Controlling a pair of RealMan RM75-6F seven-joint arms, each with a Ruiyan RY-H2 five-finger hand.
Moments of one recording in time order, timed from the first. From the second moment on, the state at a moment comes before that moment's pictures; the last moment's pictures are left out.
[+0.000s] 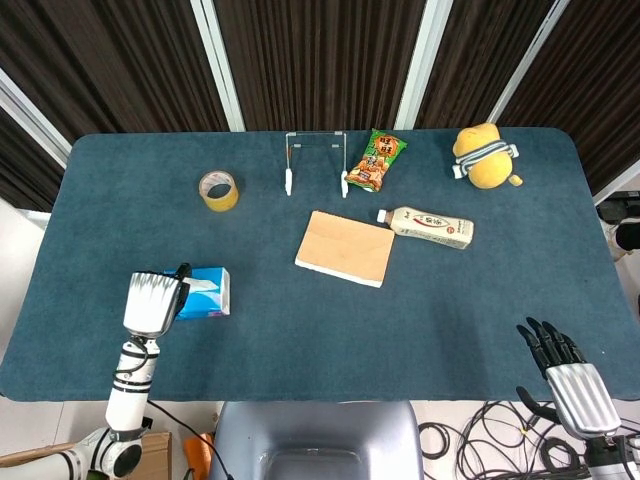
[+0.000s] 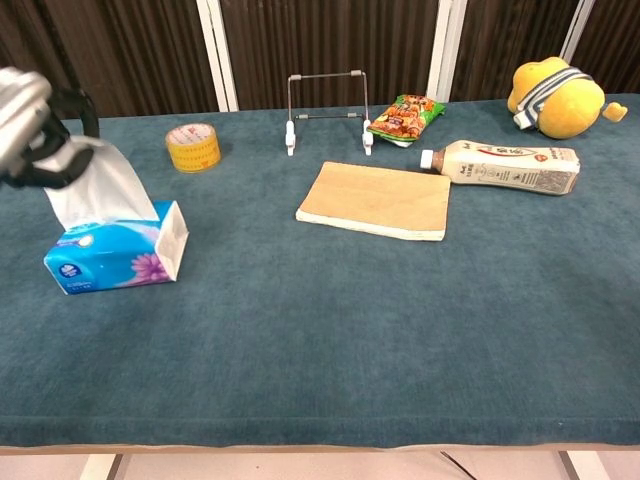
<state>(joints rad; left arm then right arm) -0.48 -1.64 -0.20 -1.34 1.48 1.50 0.53 0.01 -1.08 -0.09 -1.67 -1.67 1.49 -0.09</state>
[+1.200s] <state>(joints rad) -0.37 -1.34 -0.18 -1.51 1.27 1.35 0.55 0.02 -1.07 -0.09 -1.70 -1.64 1.42 -0.15</state>
